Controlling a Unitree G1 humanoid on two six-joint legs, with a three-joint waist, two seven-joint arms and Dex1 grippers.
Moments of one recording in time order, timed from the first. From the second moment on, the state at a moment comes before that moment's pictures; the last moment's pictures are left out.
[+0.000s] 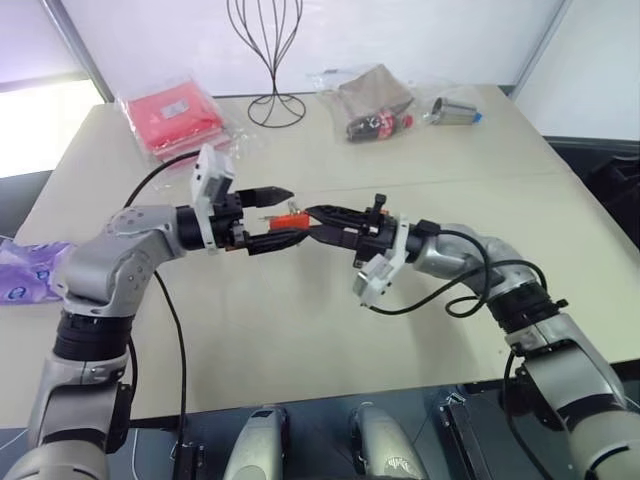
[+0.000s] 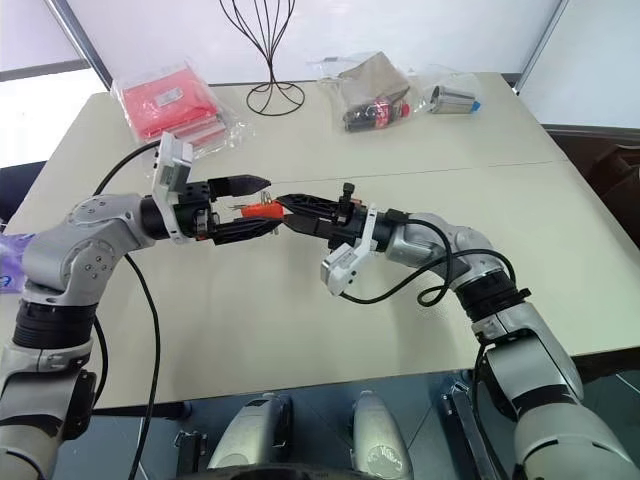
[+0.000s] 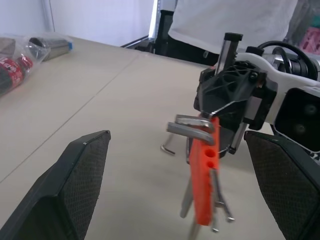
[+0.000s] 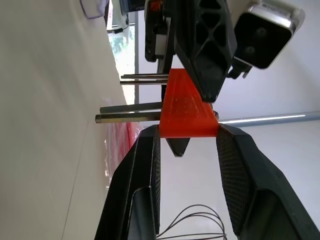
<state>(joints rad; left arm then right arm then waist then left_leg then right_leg) -0.60 0.63 0.03 -0.13 -0.67 0.65 -1.02 -0.80 -0.57 0.37 0.39 -0.67 -1.03 0.10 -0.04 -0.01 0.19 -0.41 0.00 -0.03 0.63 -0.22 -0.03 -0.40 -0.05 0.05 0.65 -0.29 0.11</state>
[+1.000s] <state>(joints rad) -0.59 0.63 0.05 -0.14 -0.66 0.65 -1.04 -0.81 -0.57 0.37 0.43 -0.65 -1.03 0.13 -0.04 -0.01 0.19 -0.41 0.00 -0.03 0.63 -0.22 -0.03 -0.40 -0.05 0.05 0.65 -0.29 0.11</state>
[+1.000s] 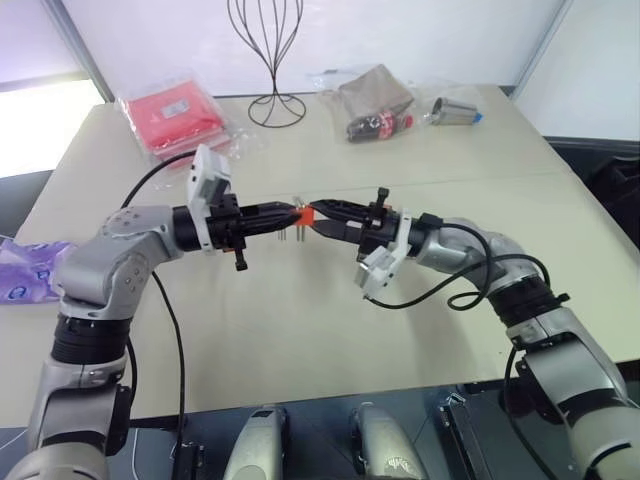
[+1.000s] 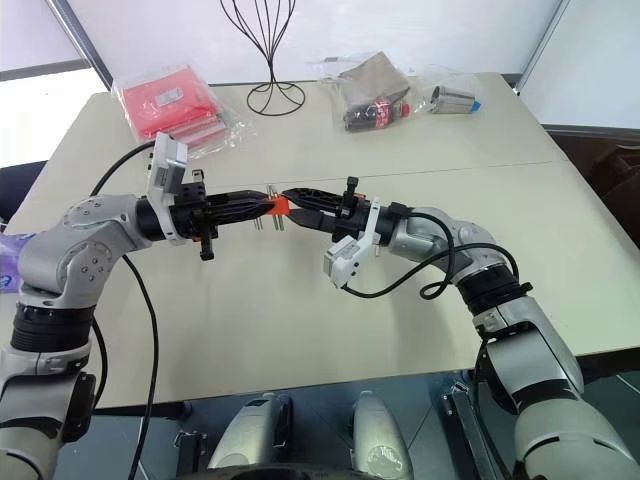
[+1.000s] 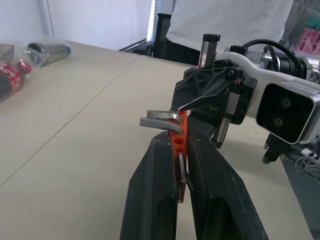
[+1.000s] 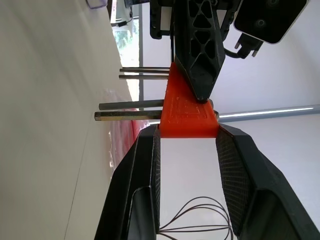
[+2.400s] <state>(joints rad) -0.58 0.63 0.02 -0.14 -0.62 0.64 -1.02 -0.90 -0.83 0.27 0.19 0.09 0.08 1.15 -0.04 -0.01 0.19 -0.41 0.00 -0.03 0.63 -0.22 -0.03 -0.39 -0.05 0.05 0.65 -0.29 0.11</state>
